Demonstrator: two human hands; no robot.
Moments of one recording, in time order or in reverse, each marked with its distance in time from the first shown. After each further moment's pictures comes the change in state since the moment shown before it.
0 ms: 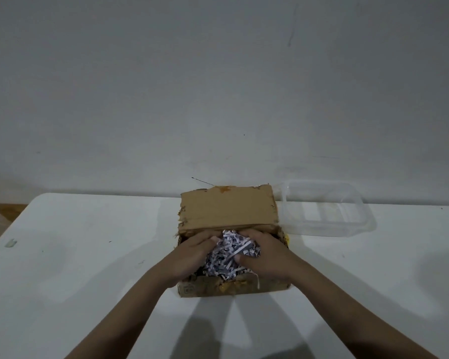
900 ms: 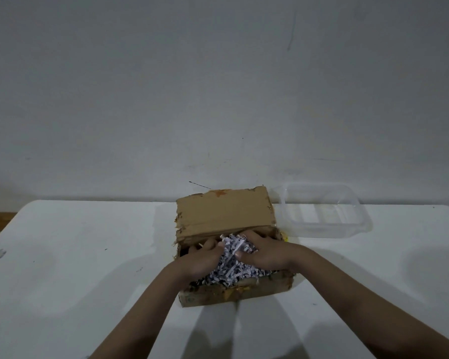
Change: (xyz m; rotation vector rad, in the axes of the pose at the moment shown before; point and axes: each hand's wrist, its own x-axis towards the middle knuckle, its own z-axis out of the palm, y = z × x) left_hand 0.031 -0.005 0.010 0.242 -0.167 -0.277; right_hand 0.017 -0.009 -0.019 -0.113 -0.362 0.158
